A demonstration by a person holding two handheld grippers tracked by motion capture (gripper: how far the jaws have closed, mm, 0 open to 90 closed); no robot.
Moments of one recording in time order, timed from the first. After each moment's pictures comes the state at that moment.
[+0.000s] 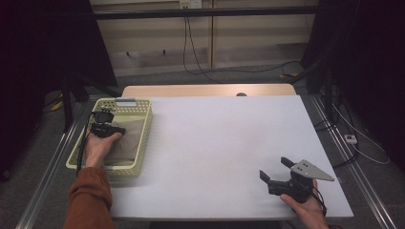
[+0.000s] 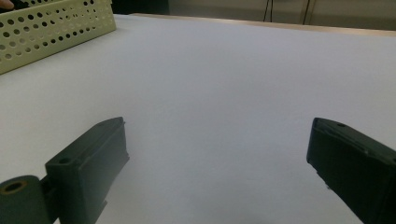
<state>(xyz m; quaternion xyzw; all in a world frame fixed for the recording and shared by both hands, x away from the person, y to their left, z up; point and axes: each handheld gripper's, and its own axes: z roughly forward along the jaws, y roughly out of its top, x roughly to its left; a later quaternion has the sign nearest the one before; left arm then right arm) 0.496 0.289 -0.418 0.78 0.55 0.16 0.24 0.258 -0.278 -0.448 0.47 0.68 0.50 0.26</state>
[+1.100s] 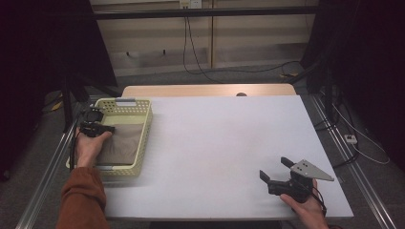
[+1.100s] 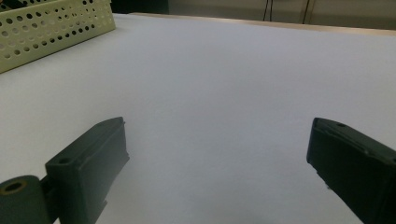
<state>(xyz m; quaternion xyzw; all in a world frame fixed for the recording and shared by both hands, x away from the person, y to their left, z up) 0.494 0.317 -0.410 0.77 0.57 0.18 0.23 0.258 -0.278 -0.448 0.47 0.68 0.49 0.26</state>
